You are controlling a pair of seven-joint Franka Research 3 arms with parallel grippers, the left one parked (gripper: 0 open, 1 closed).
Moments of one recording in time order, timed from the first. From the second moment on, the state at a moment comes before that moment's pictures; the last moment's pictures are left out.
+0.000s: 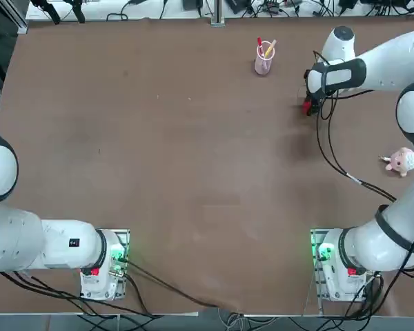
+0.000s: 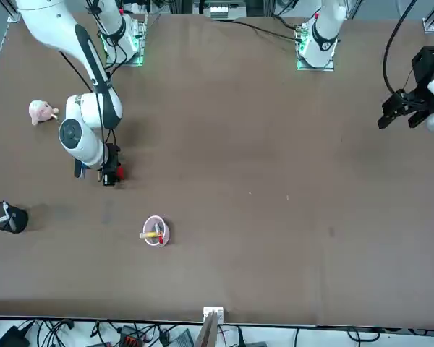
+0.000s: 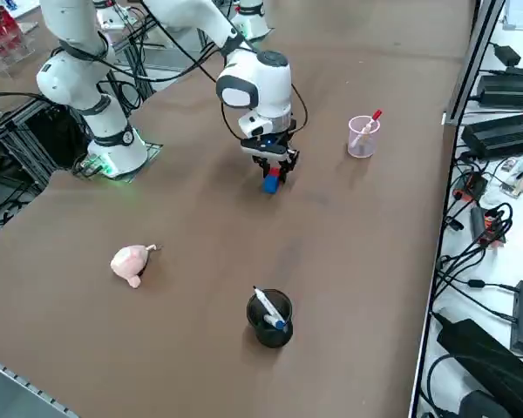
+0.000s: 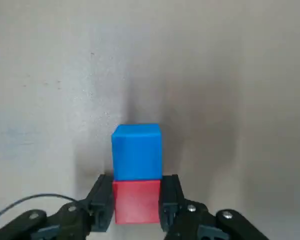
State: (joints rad) arm 0.14 0.40 -0.02 -2.19 -0.03 2.54 1.67
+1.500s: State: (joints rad) arm 0.14 0.32 -0.02 -1.92 -0.03 2.10 1.33
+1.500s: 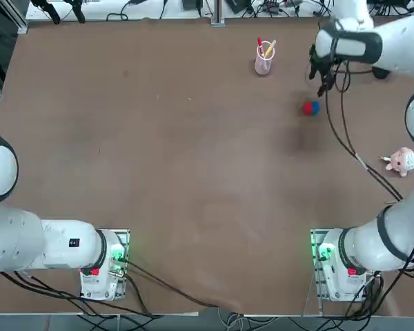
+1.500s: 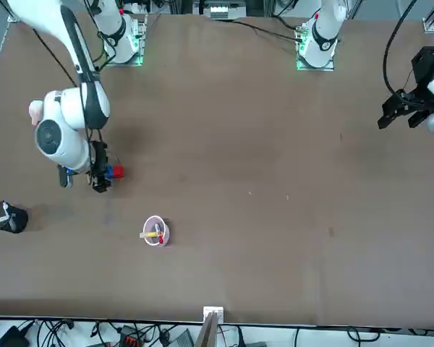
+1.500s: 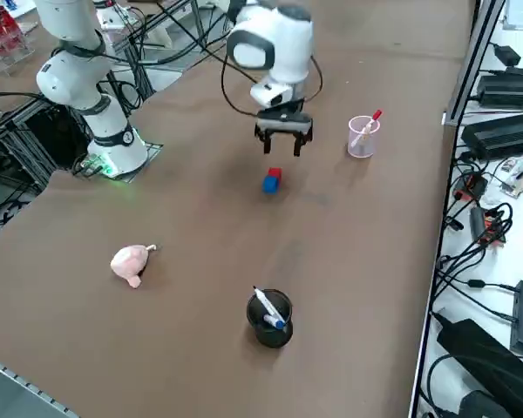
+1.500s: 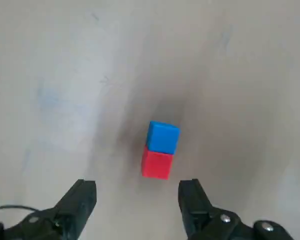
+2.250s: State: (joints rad) arm 0.04 0.26 -0.03 -1.64 -0.04 1.74 0.50
